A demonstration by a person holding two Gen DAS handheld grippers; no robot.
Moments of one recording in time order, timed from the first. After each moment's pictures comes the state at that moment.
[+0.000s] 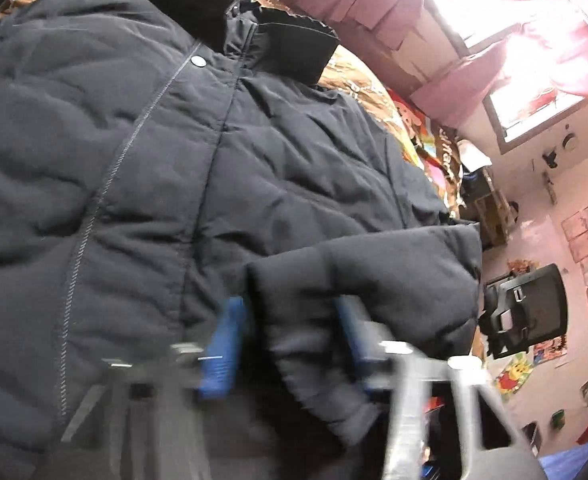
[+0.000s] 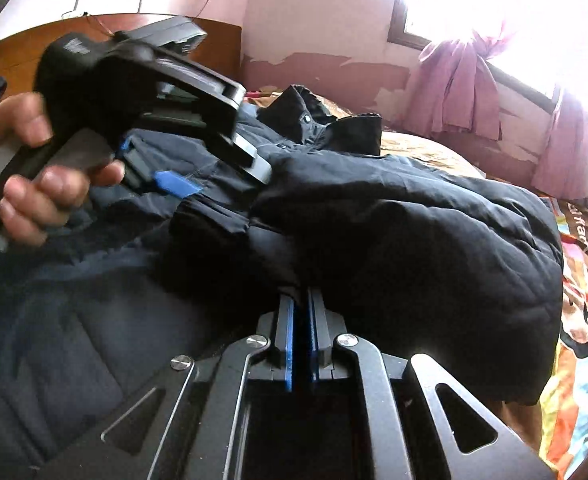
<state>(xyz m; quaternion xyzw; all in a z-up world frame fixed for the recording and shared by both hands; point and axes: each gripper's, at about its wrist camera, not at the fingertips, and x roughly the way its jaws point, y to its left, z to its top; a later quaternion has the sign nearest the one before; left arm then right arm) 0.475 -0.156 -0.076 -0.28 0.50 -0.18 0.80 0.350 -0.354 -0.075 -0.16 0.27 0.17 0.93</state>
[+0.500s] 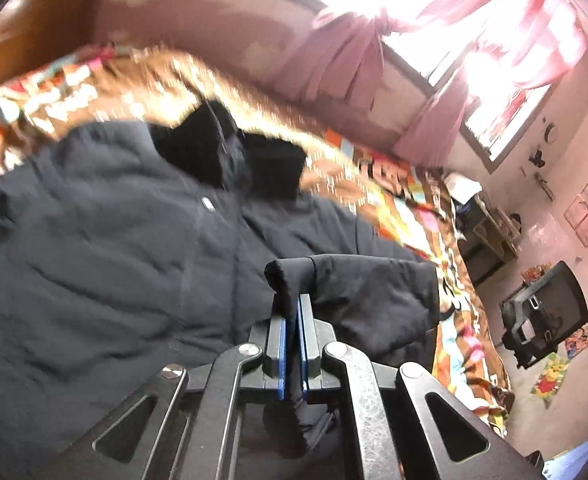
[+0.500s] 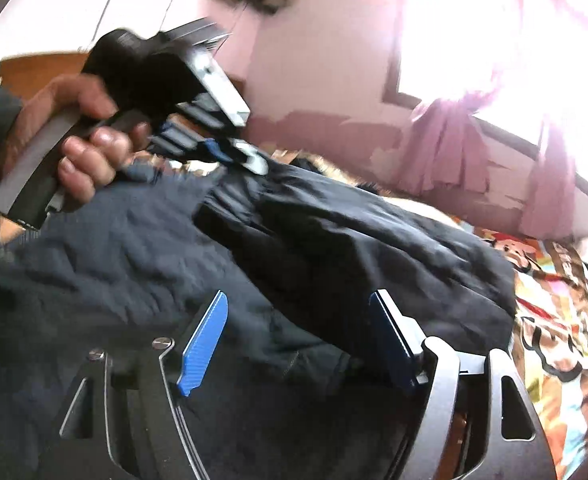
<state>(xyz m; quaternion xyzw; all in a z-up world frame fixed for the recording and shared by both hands) 0.434 -0.096 0.043 -0.21 0.37 -0.15 0.89 0.295 -0.331 -0.029 -0.12 0.15 0.15 0.97</state>
